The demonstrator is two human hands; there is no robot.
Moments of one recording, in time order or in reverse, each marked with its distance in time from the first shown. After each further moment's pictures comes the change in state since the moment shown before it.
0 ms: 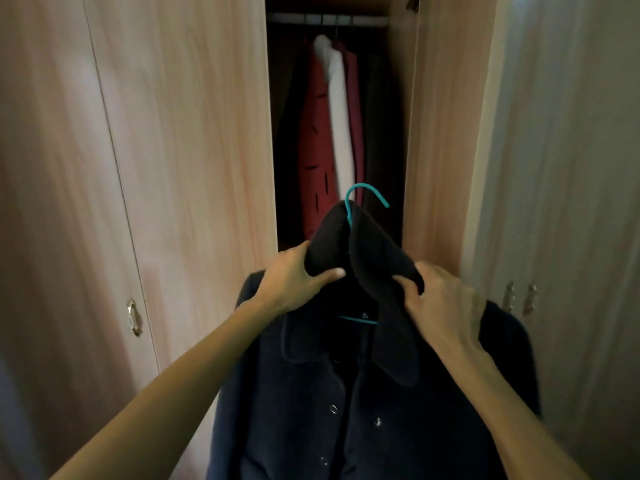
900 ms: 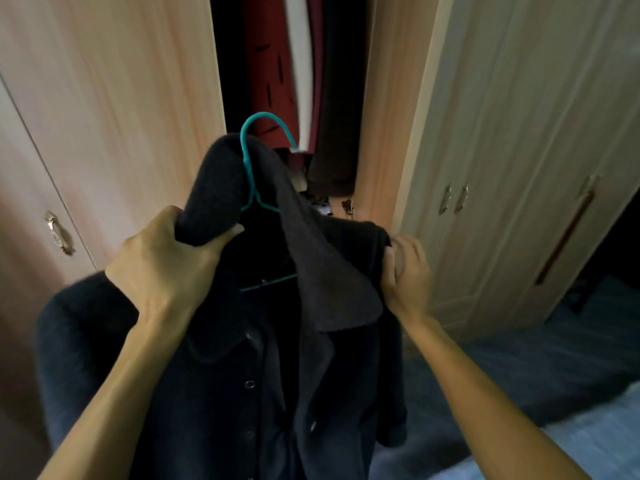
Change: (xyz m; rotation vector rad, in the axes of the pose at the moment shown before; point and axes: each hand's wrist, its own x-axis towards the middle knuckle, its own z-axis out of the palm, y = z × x) left_hand -0.162 -0.018 -0.050 0.153 0.423 -0.372; right_hand -0.151 0.012 0.040 0.397 0.081 0.155
